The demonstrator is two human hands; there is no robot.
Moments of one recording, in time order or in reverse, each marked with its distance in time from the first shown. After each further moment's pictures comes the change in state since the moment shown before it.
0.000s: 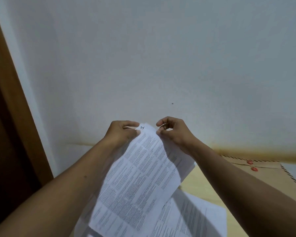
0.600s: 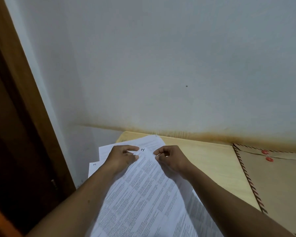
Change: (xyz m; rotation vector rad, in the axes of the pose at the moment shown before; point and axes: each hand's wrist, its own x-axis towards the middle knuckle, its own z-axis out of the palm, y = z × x) left_hand -0.019 -0.139 -0.026 0.088 -0.025 -0.221; right_hand -0.053 0.099 0.078 -0.050 -0.123 0.309
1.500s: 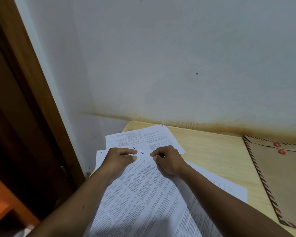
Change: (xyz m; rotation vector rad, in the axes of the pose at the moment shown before) left_hand -0.010 -0.051 -0.019 -0.091 0.039 -0.100; right_hand 0.000 0.024 0.041 -0.293 -0.090 -0.041
